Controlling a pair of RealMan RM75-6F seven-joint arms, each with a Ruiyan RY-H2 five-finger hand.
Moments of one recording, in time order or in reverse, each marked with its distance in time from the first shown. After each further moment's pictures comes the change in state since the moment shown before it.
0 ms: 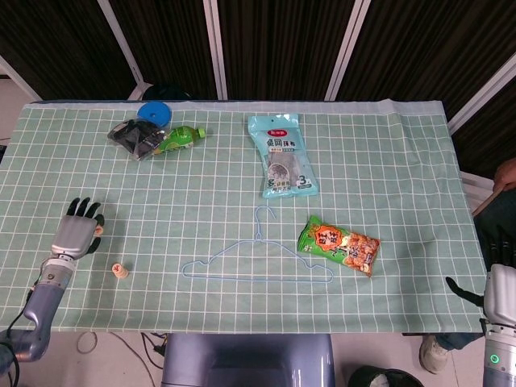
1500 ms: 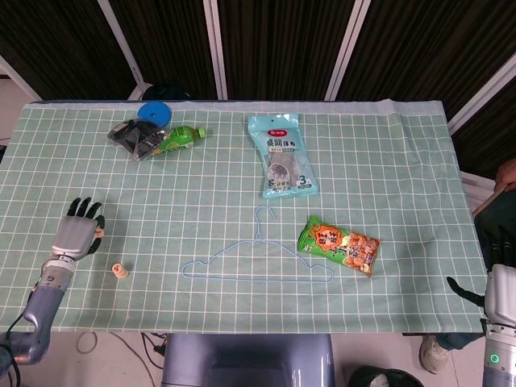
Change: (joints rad) left arm 0.004 0.022 0.004 -0.056 0.006 0.036 0.001; right arm -0.001 -0.003 0.004 -0.004 0.012 0.003 -0.010
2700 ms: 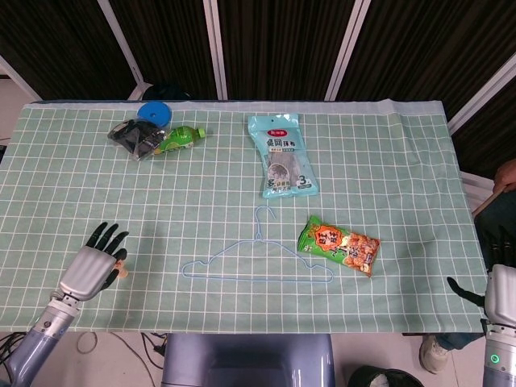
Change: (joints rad) left arm 0.107 0.213 0.150 -0.464 0.262 0.247 0.148; right arm -0.001 0.002 -0.001 -0.003 0.001 0.001 -0.005
